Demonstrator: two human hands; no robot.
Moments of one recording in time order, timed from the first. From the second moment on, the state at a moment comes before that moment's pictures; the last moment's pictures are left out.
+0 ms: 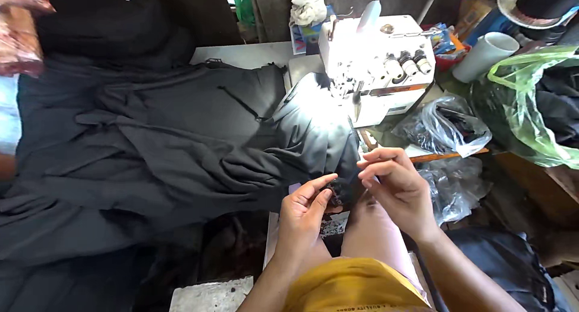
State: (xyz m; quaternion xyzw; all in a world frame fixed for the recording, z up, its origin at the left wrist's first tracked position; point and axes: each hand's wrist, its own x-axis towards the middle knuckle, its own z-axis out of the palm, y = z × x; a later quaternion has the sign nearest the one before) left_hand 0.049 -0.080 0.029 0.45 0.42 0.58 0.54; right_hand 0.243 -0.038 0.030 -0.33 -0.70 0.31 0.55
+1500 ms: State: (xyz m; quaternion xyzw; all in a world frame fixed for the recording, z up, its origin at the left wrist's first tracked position) left_hand 0.063 -0.079 0.007 0.56 0.44 0.58 0.39; right_hand 0.220 -0.061 0.023 -0.38 -0.41 0.64 0.52
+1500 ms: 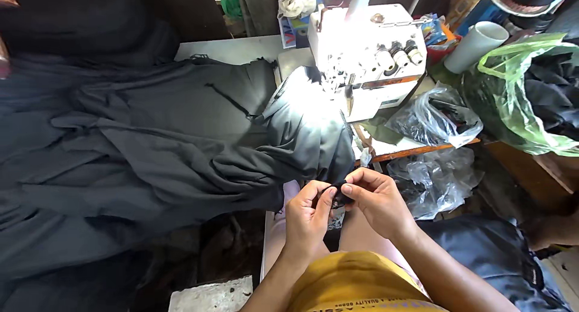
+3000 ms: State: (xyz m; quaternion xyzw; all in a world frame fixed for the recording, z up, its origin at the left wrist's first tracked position) left_hand 0.057 0.065 0.034 0.82 0.45 0.33 -0.11; right_hand 0.229 -0.011 0.001 -0.41 -0.39 0.65 0.50
